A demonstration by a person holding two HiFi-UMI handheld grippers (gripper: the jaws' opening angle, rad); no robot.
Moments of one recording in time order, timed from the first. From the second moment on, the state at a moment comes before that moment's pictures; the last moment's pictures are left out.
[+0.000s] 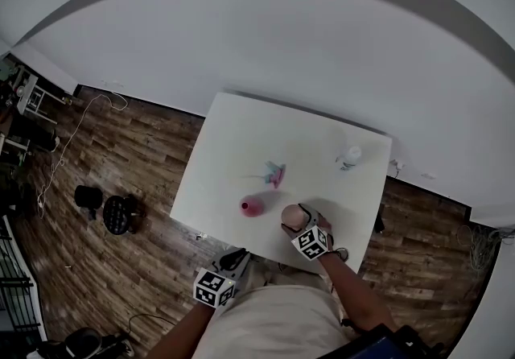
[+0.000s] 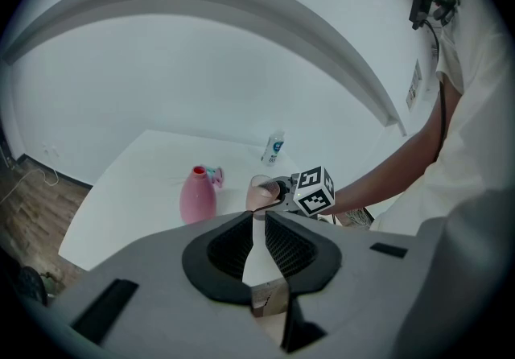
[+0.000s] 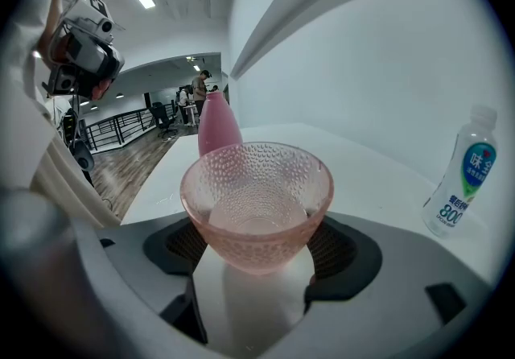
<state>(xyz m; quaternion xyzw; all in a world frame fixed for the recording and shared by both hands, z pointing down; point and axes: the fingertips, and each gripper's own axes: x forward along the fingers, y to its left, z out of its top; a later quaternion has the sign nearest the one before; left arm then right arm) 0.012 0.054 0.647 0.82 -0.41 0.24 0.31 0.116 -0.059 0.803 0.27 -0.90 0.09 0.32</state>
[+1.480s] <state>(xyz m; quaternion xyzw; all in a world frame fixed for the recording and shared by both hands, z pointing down) 0.020 0.052 0.651 0.83 -0.39 0.27 0.31 0.120 -0.058 0.798 0.28 -0.90 0.09 0.31</state>
